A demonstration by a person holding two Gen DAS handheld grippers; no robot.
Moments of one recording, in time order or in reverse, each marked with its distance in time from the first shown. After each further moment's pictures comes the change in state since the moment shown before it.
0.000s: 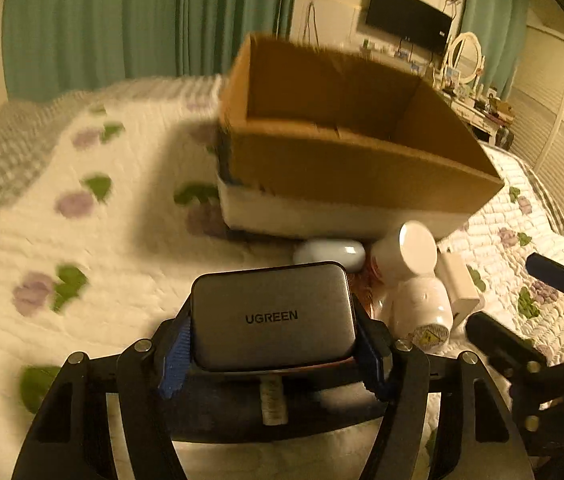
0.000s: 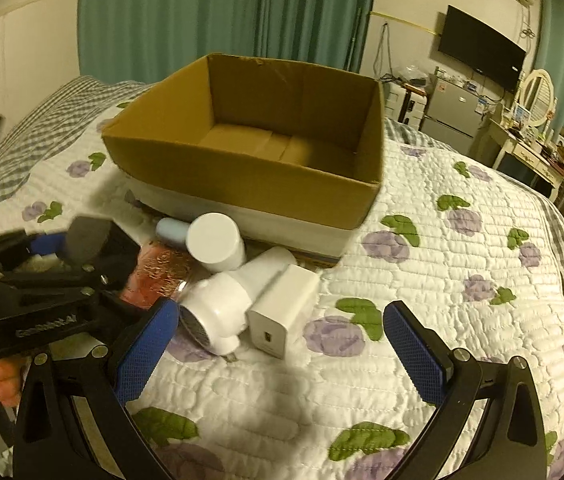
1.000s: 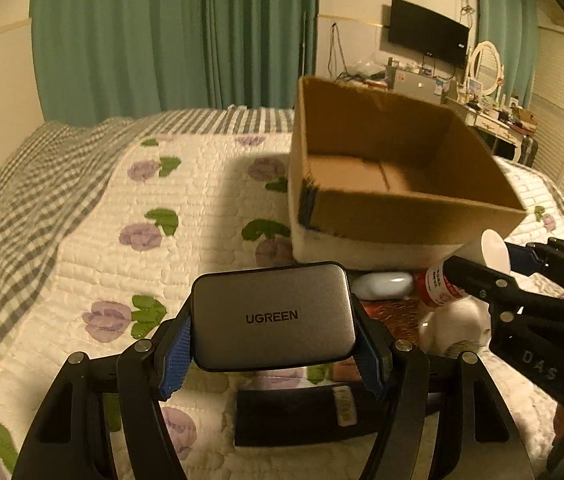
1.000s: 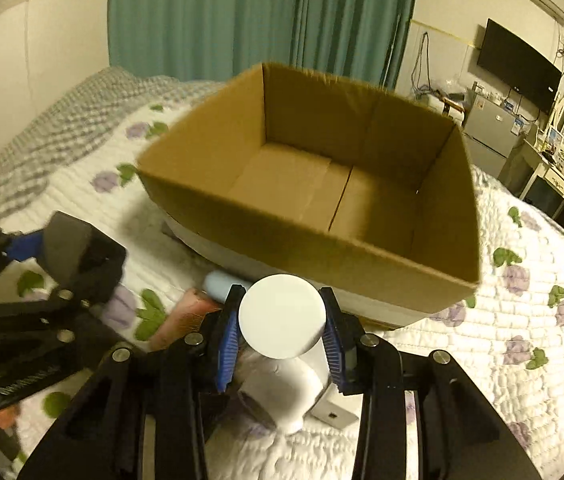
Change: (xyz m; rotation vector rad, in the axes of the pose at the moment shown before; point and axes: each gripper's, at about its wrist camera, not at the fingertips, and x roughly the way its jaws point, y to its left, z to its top) left arm -0.028 0.026 0.015 0.005 -0.064 0.105; right arm 0.013 0.039 0.045 -0.066 -0.025 0.088
